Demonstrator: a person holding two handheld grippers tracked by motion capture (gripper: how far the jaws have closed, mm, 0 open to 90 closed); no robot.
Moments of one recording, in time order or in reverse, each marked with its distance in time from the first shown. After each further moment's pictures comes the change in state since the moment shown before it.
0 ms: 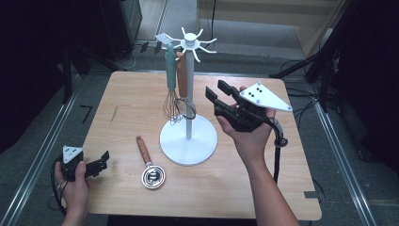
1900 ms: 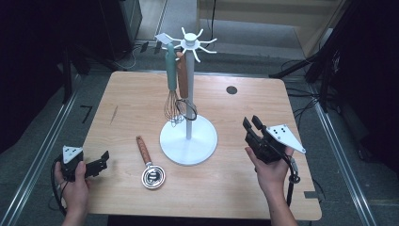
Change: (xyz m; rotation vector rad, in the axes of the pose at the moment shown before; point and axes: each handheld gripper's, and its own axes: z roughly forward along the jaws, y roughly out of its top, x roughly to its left) left arm 0.000 0.000 0.000 -0.001 0.005 -0.003; right arm -0.051 -0.111 -0.051 0.074 -0.363 0.111
